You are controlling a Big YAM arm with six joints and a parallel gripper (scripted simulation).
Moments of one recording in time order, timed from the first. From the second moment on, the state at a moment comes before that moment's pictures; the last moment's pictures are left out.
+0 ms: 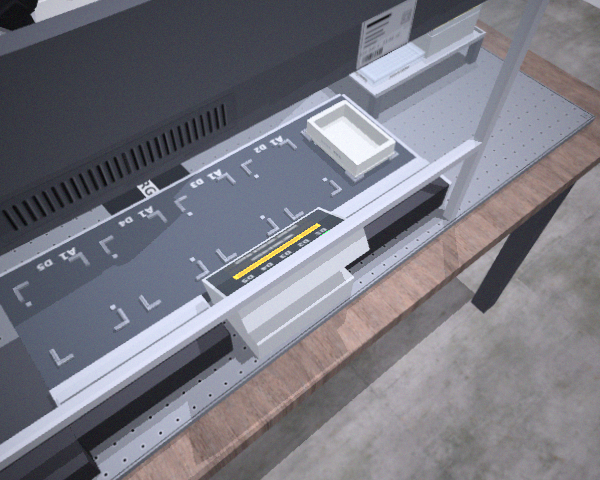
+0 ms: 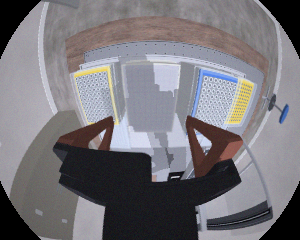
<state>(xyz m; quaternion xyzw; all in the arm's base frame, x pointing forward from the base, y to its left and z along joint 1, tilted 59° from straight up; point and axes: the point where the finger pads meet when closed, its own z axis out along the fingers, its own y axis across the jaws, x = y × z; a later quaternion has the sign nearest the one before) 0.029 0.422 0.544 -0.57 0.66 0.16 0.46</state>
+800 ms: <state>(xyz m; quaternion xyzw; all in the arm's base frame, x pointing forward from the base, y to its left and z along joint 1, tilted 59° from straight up) 0.045 0.450 0.524 -0.57 0.66 0.15 0.46</state>
